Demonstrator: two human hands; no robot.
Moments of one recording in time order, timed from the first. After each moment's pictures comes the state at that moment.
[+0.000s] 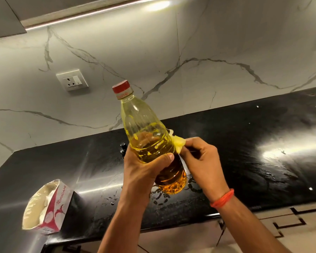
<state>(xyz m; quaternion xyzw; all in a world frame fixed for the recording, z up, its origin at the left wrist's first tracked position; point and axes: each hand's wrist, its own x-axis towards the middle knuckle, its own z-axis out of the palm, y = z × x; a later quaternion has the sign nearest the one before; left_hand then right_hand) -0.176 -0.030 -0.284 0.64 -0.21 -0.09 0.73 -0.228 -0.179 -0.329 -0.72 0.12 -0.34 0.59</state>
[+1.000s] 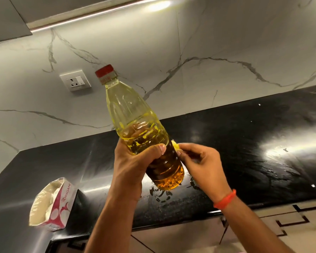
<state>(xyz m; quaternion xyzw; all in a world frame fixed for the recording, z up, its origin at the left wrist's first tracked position) -0.172 -0.015 -0.263 0.64 -0.23 -0.07 0.73 -0.238 -0.175 -0.337 -0.74 0.07 -0.32 0.59</state>
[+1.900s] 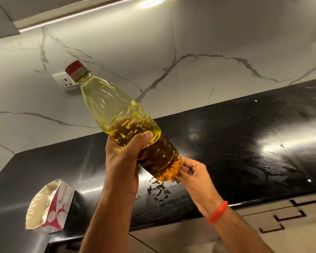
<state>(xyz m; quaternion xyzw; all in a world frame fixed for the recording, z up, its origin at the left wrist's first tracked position) -0.170 -0.024 -0.254 0.61 -0.17 -0.06 0.77 -0.244 -0.153 -0.373 -0.54 0.09 -0.18 0.82</state>
